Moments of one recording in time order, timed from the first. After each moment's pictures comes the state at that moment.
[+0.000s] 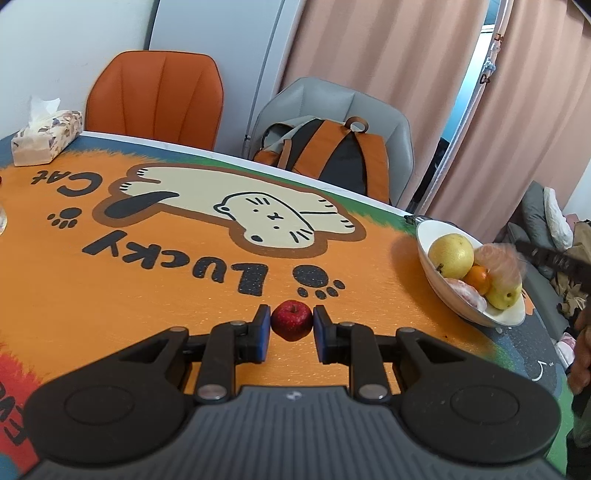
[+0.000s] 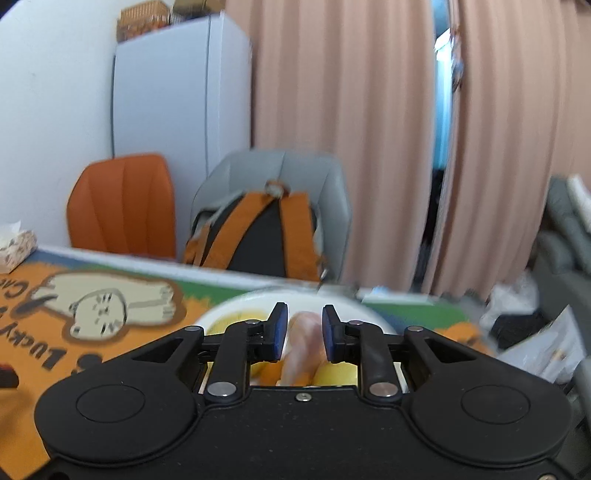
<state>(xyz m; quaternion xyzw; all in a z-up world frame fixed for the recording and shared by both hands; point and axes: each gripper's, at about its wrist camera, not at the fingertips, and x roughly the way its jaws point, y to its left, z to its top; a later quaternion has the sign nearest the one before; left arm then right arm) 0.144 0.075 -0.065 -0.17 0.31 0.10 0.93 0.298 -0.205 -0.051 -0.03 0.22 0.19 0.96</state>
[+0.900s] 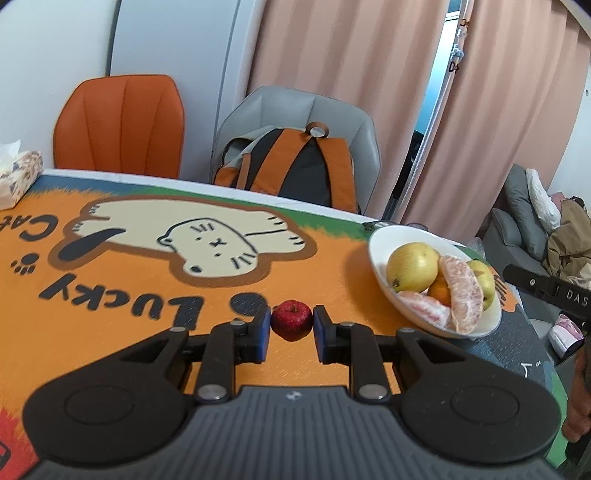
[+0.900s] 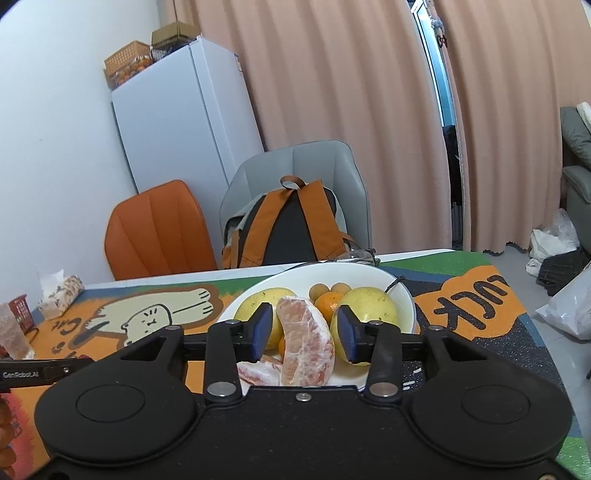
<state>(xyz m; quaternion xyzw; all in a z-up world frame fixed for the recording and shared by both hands) 0.179 0.026 -0.042 -0.12 0.30 0.07 0.94 0.281 -0.260 -0.054 0.08 0.23 0.24 0.94</state>
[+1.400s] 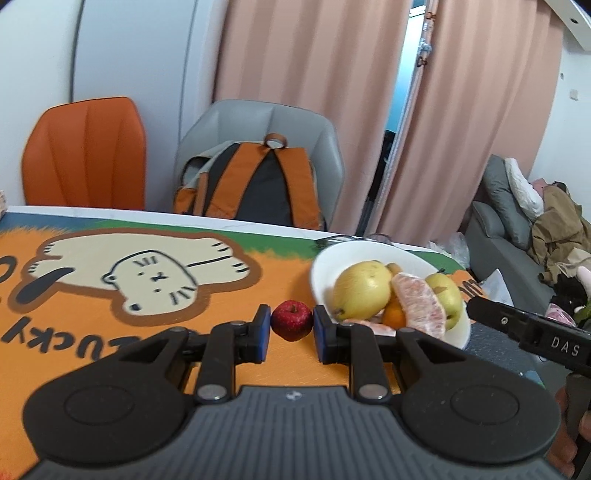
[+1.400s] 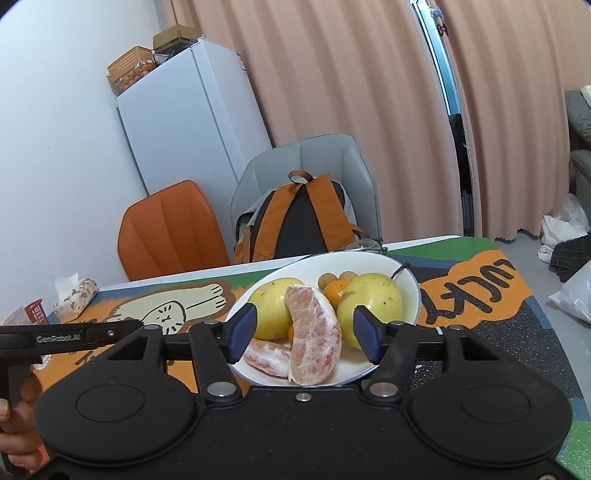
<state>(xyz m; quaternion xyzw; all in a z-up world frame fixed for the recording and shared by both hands) 0.217 -0.020 -0.028 -0.09 0.29 0.04 0.95 0.273 -0.269 -0.056 0.10 0.24 0.25 0.93</state>
